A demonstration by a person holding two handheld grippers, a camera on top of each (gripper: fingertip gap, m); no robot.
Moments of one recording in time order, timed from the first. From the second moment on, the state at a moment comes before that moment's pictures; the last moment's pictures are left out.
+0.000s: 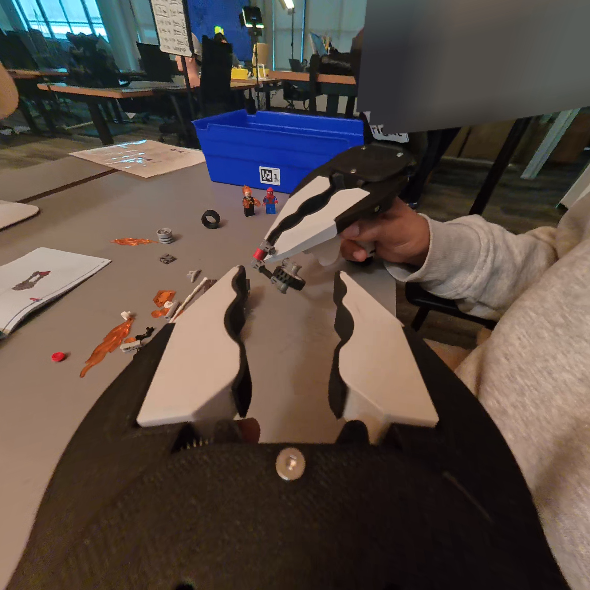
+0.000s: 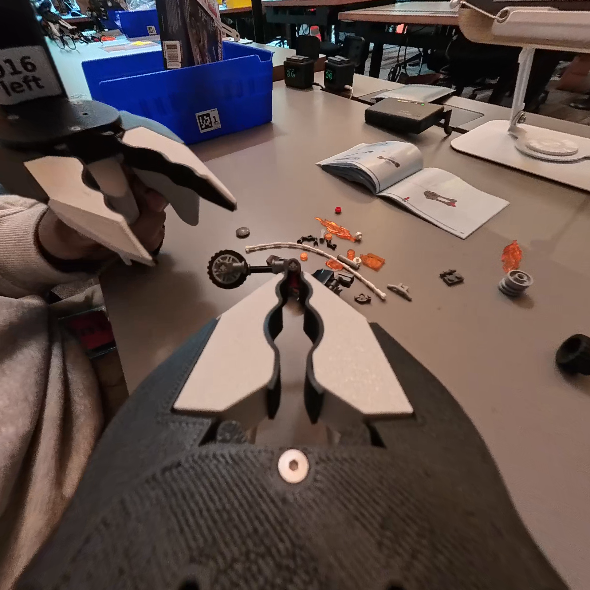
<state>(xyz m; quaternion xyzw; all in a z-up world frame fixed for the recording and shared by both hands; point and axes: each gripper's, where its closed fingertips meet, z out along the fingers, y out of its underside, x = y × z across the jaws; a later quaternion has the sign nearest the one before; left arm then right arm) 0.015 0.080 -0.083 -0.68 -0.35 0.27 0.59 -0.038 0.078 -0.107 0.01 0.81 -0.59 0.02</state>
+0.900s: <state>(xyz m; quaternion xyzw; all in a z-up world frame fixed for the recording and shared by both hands) 0.008 0.066 -0.081 -0.64 -0.39 0.21 0.63 -0.041 0.093 -0.141 0.07 0.89 -0.44 0.01</state>
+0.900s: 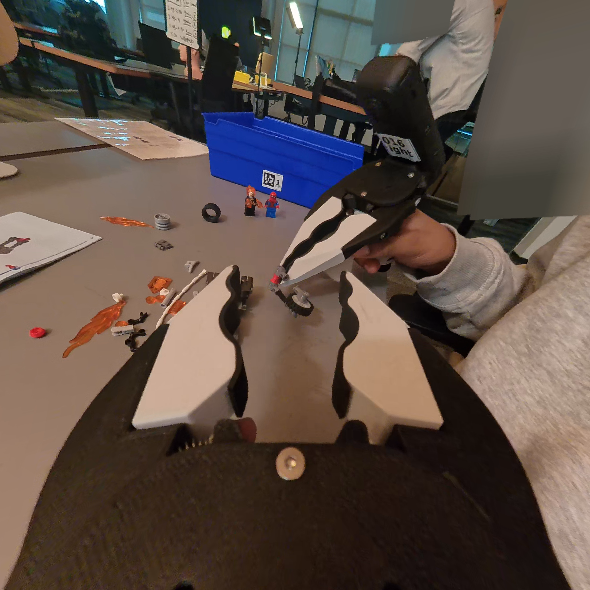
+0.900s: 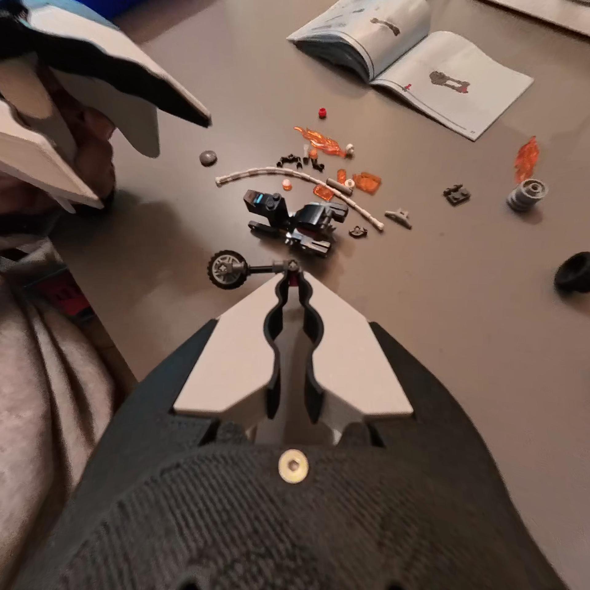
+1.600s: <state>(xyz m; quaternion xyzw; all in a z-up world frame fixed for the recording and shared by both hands) 0.006 0.068 -0.083 -0.64 -0.39 0.20 0.63 -0.055 0.103 -0.151 0.10 0.90 -0.42 0.02</state>
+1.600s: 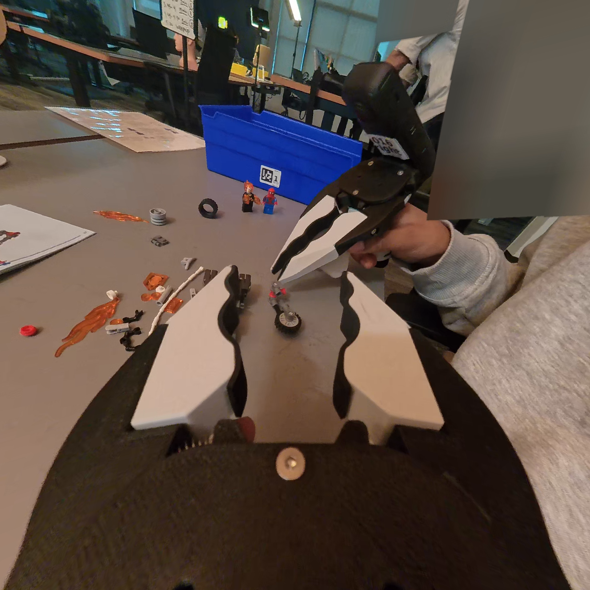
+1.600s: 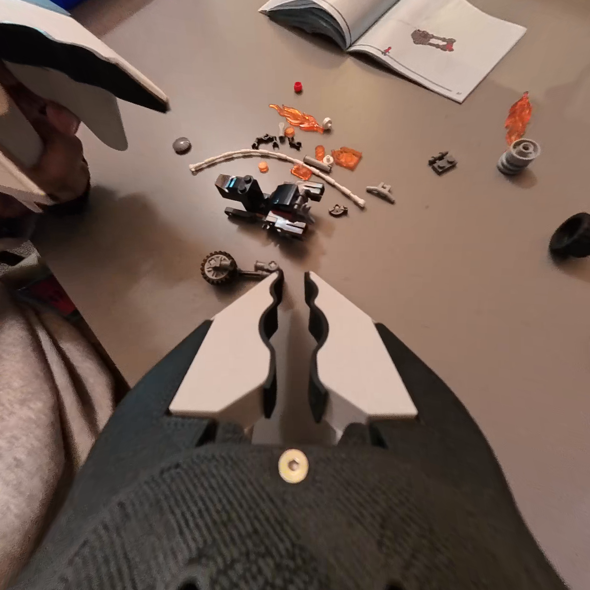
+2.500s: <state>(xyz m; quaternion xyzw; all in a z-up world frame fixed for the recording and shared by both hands) 0.002 0.014 -0.065 -0.56 -0.45 0.30 0.63 -0.095 0.119 -0.065 0.08 0.71 -0.70 -0.08</state>
